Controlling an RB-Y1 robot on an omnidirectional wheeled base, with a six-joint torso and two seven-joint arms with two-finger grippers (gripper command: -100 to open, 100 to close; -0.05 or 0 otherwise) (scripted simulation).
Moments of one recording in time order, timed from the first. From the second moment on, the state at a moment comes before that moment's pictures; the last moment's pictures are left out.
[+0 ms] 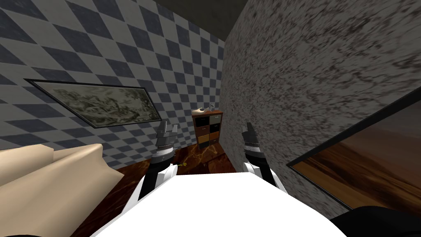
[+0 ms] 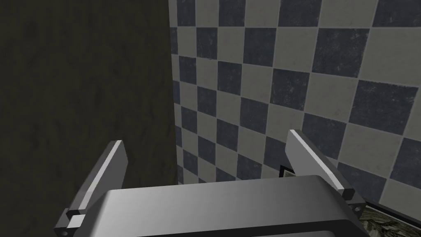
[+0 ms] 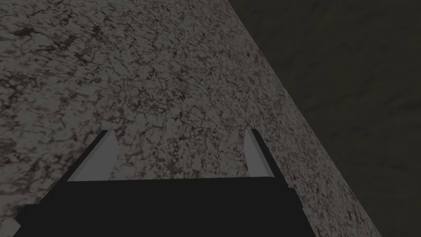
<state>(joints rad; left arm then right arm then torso) 0.51 -0.02 0.00 -2.36 -0.08 -0.53 0.00 0.52 0.02 -0.03 -2.35 0.11 -0.42 0.11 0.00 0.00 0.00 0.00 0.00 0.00</state>
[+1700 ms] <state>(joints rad) 0.51 -0.02 0.00 -2.36 -0.08 -0.53 0.00 0.46 -0.12 -0.04 -2.27 0.15 -0.44 0.26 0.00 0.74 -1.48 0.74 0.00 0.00</state>
